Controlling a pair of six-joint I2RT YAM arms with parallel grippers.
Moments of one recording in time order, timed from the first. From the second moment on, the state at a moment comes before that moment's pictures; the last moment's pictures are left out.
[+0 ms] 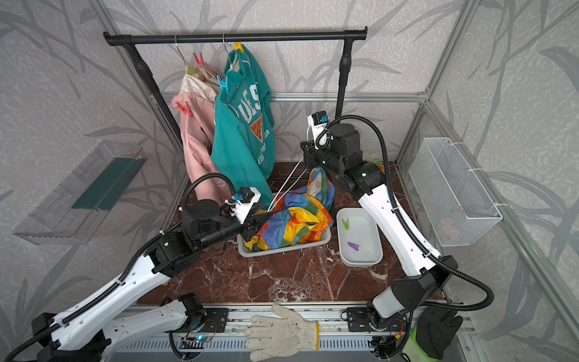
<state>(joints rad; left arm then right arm) -0.80 0.97 1.05 -0.35 0.07 0.02 0.52 1.54 1.83 -0.53 -0.14 0.14</state>
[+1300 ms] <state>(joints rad) -0.80 1.18 1.21 -0.42 -0.05 -0.01 0.53 1.58 1.91 -0.56 -0.14 0.13</state>
